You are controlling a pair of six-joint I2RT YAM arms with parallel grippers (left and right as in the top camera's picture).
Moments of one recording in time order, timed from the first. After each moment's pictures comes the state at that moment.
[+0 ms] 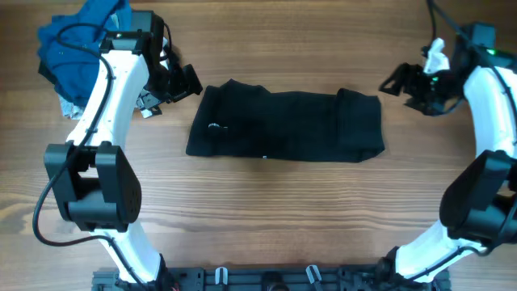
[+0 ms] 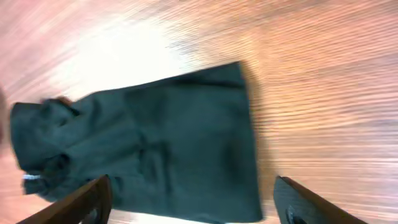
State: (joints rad) left arm -0.06 1.97 1.69 -1.17 0.13 -0.49; right arm -0.29 1.87 1.53 -1.04 -0.43 0.06
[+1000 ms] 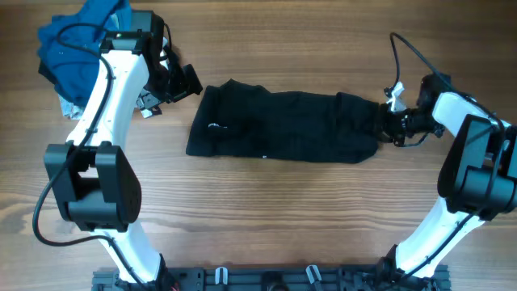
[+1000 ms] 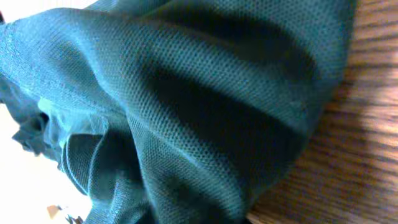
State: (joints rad) left arm -0.06 1.97 1.69 -1.17 0.13 -0.49; right arm -0.28 2.06 1.21 -0.74 -0.72 -0.04
